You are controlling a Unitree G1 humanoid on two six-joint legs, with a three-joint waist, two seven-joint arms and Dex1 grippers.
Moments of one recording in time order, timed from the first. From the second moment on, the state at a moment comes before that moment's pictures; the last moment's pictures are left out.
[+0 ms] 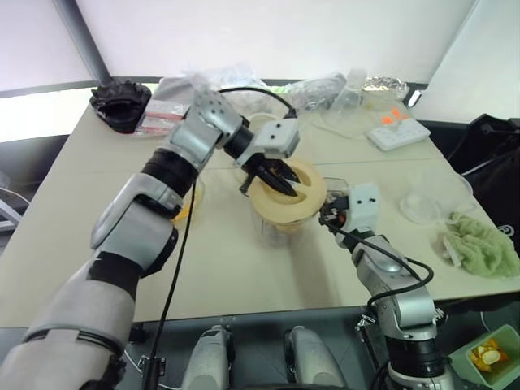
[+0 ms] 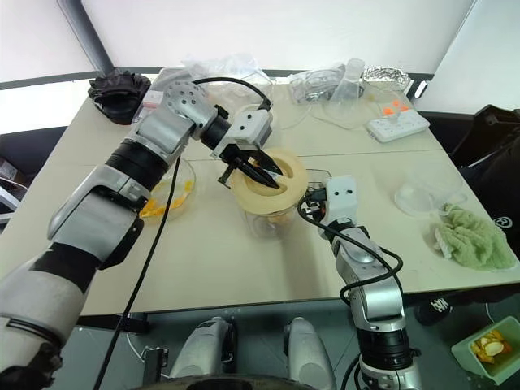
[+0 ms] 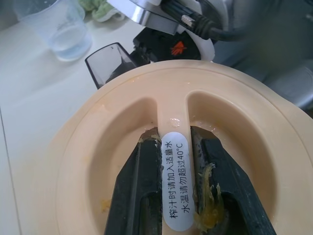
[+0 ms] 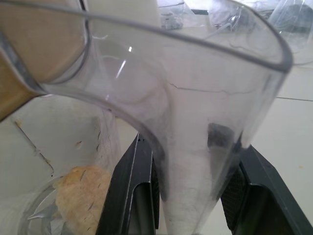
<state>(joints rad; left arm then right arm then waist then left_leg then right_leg) -1.29 0.36 -0.52 0.73 -0.15 0.08 -1.55 -0.13 -0.17 0.01 -0.39 0.16 0.58 0.12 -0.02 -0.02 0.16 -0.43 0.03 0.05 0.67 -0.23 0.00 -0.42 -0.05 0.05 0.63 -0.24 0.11</state>
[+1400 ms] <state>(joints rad) -1.04 0.43 -0.41 0.05 -0.10 0.88 -1.12 -0.15 -0.15 0.02 -0.28 0.14 0.44 0.20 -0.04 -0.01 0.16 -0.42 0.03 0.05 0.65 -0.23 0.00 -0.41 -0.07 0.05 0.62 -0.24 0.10</state>
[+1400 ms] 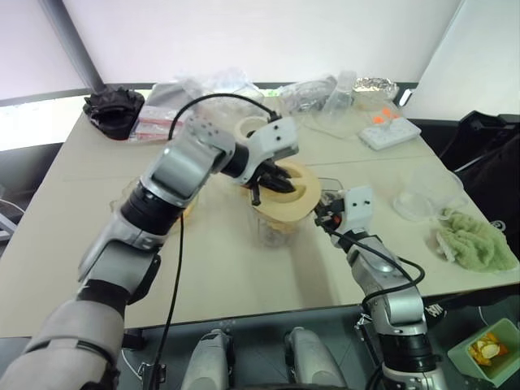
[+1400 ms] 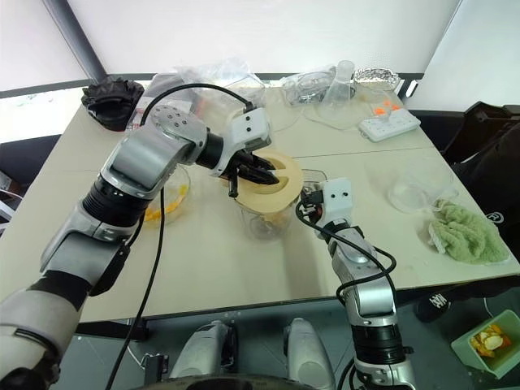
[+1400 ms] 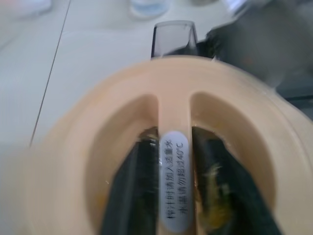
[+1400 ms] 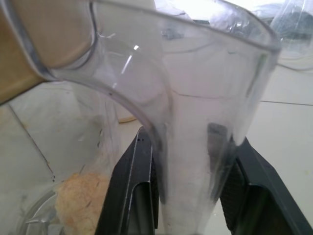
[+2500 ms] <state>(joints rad) -0.97 0.38 0.29 0.05 -0.43 0.84 -0.59 -0.15 -0.17 0.06 -0.31 0.16 0.40 0.28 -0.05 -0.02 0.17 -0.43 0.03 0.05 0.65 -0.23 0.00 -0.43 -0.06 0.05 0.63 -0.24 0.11</state>
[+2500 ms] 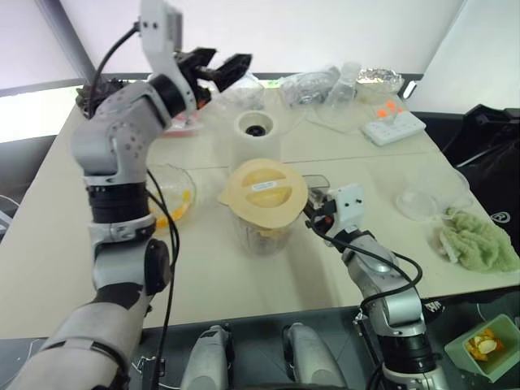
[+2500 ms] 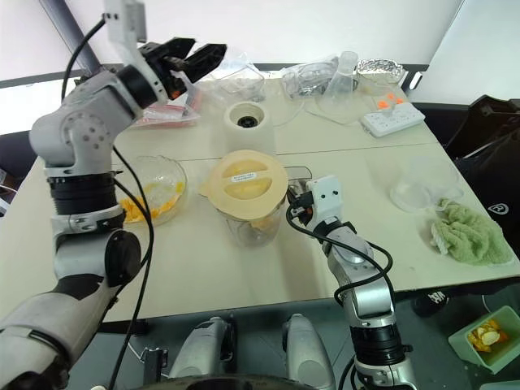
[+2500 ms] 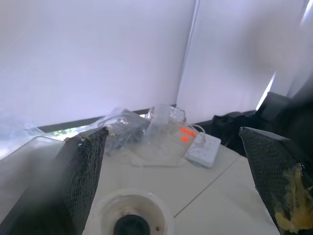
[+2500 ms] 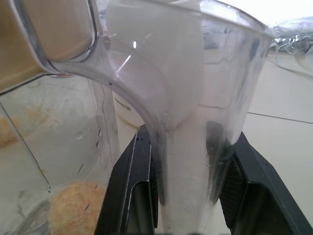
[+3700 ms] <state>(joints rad) 0.00 0.41 0.07 -0.54 -0.36 0.50 -0.50 -1.32 -0.35 -0.12 0.81 0.17 0.35 0.28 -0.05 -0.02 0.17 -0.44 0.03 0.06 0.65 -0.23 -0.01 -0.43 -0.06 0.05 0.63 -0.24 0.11</state>
